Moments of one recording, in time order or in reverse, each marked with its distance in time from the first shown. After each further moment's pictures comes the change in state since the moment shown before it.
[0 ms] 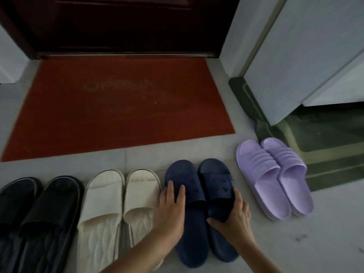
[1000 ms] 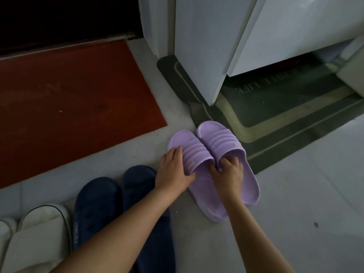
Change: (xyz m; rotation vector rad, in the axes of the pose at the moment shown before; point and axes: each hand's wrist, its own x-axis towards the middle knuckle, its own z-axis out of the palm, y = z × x) left_hand 0.162 0.195 0.037 -0.120 0.083 0.175; right_hand 0.147 0.118 -0.091 0.115 0.435 0.163
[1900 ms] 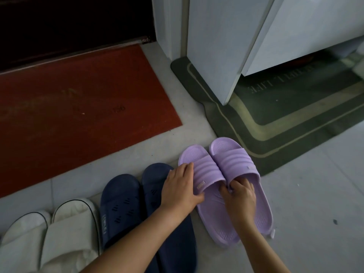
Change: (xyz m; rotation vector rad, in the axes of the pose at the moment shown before) left_hand -0.052 -0.030 -0.008 0.204 0.017 0.150; right_hand -0.070 0.001 -0.006 -0.002 -0.058 0.017
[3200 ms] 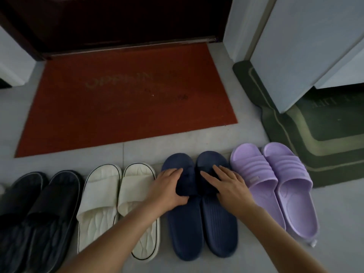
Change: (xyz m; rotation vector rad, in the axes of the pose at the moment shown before) left_hand -0.107 -0.132 -0.058 -0.128 -0.093 -0.259; right_hand -0.047 -0.112 0.032 -0.596 -0.630 -0.827
